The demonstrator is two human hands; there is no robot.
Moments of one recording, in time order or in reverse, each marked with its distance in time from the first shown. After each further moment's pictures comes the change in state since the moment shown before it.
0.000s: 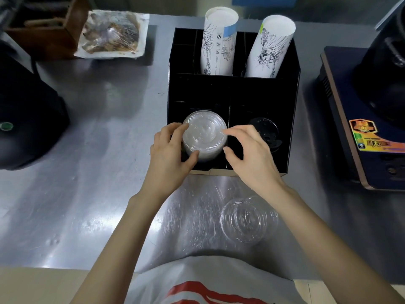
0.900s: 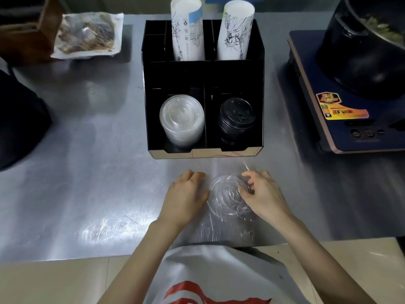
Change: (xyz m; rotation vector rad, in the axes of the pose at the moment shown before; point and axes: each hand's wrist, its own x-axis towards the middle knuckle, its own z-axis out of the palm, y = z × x) left_hand -0.080 0.006 0.066 0.102 -0.397 -0.019; right_hand -0.107 0.058 0.002 -0.160 -0.171 0.468
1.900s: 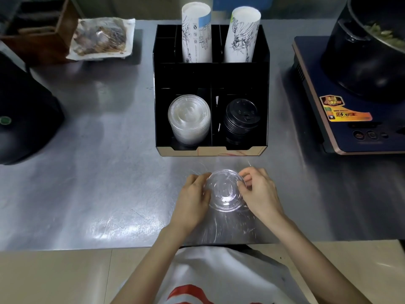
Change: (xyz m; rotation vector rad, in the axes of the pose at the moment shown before) left_hand -0.015 0.003 0.015 -0.285 0.106 -0.025; right_hand -0.006 -0.011 0.013 0.152 0.164 -0.069
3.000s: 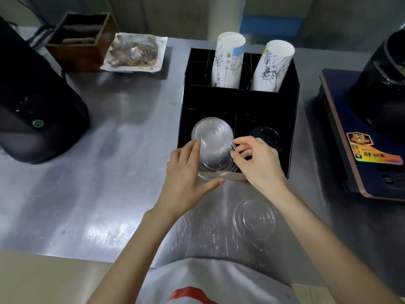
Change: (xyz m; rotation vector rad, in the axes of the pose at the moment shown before) left_hand 0.035 0.018 -0.079 0.263 0.233 0.156; right_hand 0.068 -0.089 -0.024 0.127 0.043 -0.263
